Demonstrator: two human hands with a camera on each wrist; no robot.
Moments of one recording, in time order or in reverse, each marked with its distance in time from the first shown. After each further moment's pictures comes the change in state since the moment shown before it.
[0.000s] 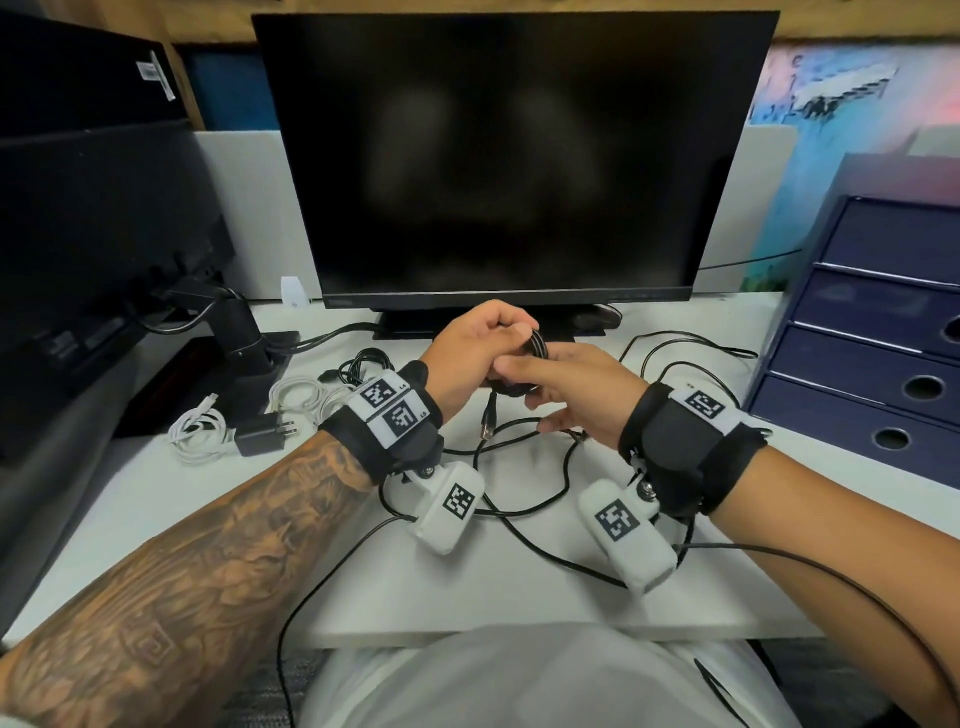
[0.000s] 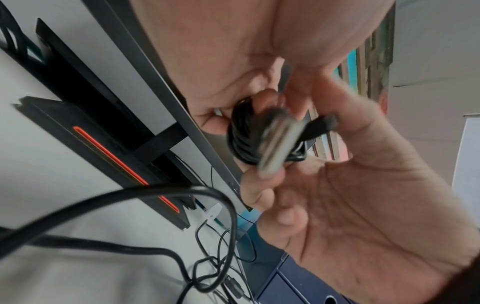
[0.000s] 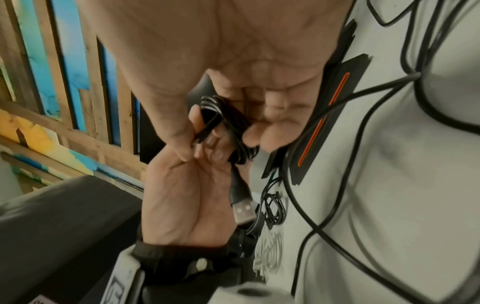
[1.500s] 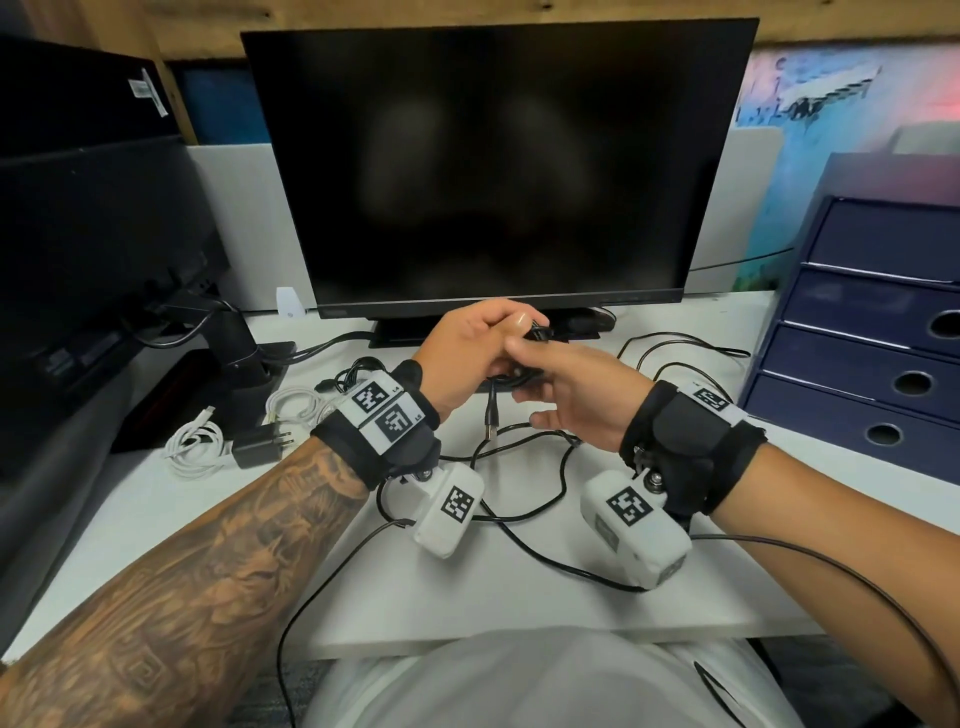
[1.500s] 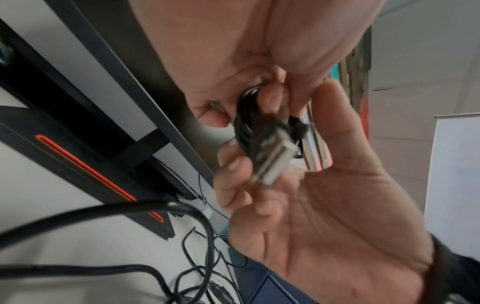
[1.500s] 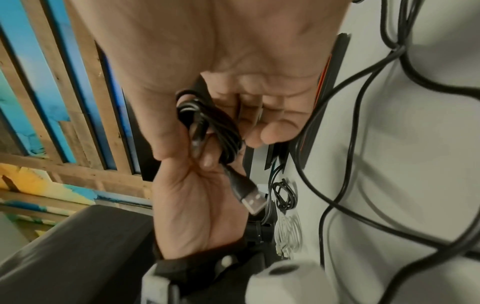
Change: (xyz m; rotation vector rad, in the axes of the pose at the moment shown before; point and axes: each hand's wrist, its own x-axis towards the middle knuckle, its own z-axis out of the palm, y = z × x) left_hand -0.002 0.014 0.000 0.098 -0.035 0.136; right_hand 0.001 -0.001 -0.008 0.227 -0.127 0.023
